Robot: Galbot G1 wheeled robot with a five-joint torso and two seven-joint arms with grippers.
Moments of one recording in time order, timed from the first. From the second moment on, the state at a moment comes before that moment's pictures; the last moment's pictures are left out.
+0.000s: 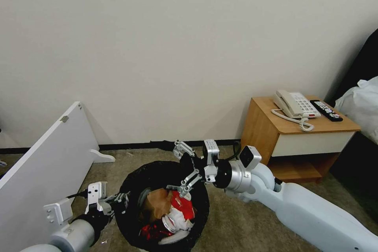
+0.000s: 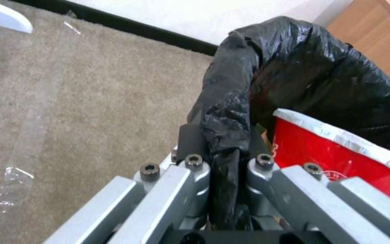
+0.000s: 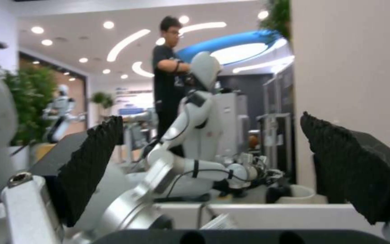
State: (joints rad) left arm 1.65 -0.92 -0.67 -2.50 -1.28 0.56 -0.55; right arm -0.47 0.85 -0.40 1.90 1.25 0.19 -0.78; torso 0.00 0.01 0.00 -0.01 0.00
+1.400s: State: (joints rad) left arm 1.72 -1.00 -0.70 -2.50 -1.12 0.55 -0.50; right arm -1.69 0.87 0.94 2.26 0.64 -0.03 0.07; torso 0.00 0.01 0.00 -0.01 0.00
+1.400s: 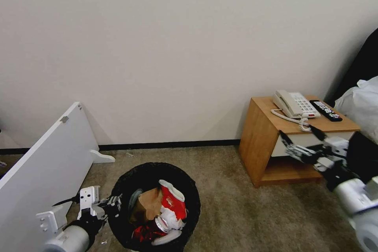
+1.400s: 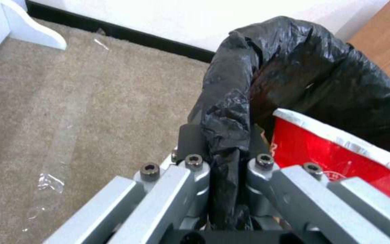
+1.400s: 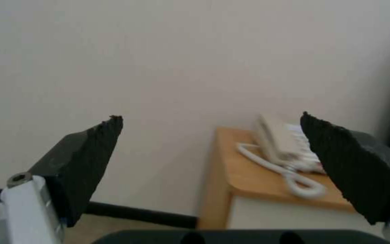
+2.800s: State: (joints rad) left arm 1.69 -1.01 -0.67 -2.45 -1.03 0.52 -0.46; right arm -1.77 1.39 1.00 2.26 0.22 0.10 -0.08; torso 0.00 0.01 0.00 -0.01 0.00
